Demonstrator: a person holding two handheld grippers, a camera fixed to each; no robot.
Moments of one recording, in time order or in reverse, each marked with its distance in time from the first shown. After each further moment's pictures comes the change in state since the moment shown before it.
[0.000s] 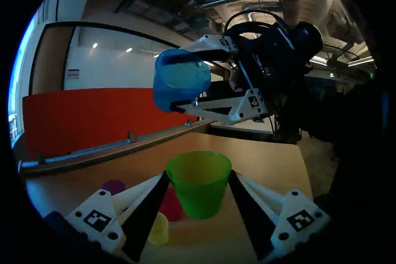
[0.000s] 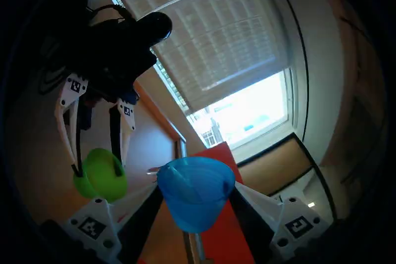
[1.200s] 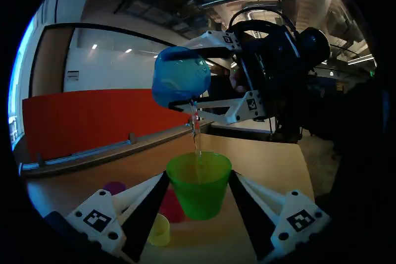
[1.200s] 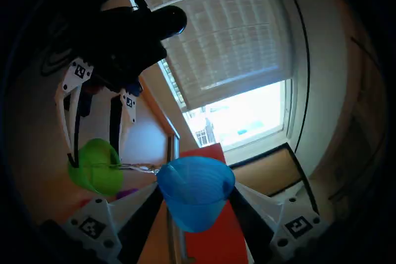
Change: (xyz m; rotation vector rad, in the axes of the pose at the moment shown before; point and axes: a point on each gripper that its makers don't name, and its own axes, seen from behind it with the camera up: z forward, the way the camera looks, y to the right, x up) left arm 0.002 0.000 0.003 0.003 -0.001 0.010; right arm -0.005 0.015 0.000 -0.037 -0.016 -0.124
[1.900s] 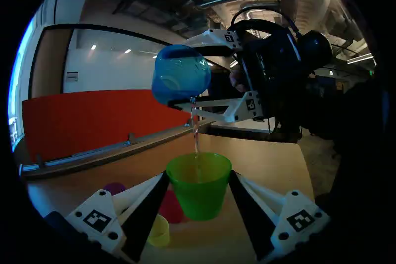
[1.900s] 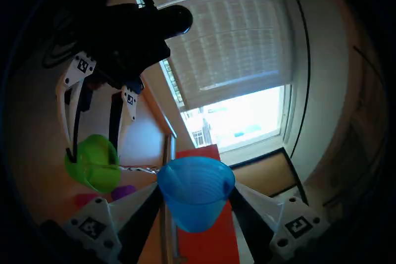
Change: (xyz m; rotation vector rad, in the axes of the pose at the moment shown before) left arm 0.002 0.003 0.002 -0.002 0.001 0.006; right arm 0.000 0.005 -0.003 -0.019 0.001 -0.051
